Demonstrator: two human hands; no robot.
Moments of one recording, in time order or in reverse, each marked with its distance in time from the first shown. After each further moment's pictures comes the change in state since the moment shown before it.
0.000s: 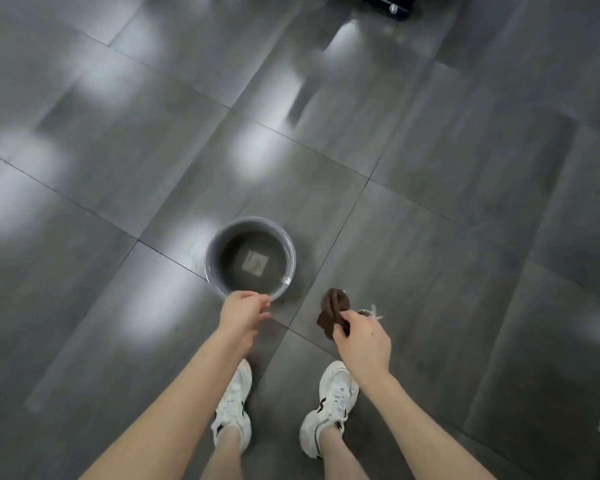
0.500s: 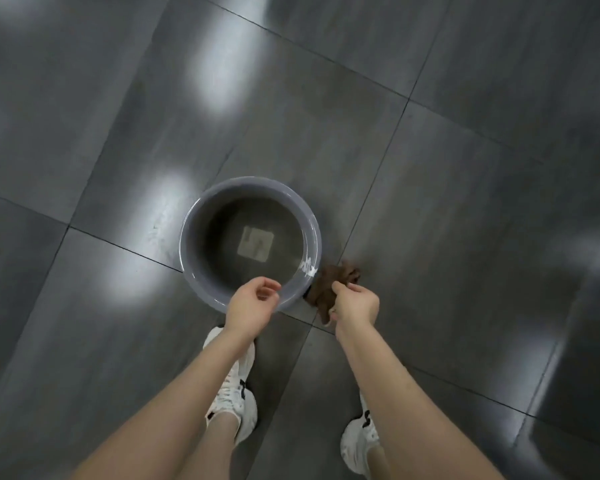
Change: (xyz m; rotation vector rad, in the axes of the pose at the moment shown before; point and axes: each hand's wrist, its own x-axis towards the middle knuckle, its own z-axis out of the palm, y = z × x) left_hand 0.262 -0.049 -0.011 0.628 -0.180 0.317; right_hand 0.184 -0.047 0.199 1.047 0.096 1.002
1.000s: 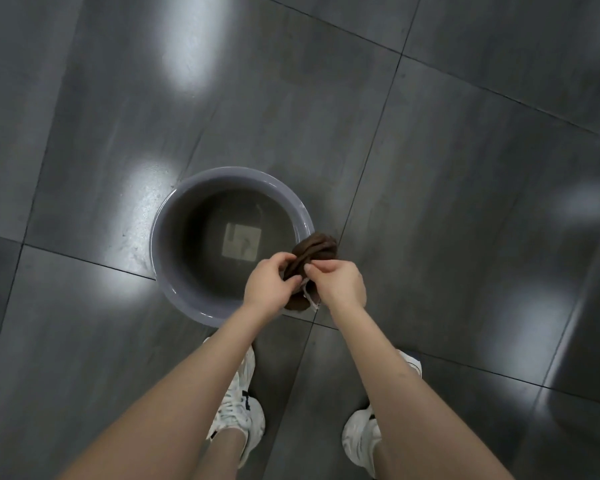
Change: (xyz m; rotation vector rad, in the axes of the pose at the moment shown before) left_hand 0.077 0.005 0.041 0.247 -0.149 0.137; right_hand 0.040 -0.009 0.035 -0.509 -0.143 -0.246
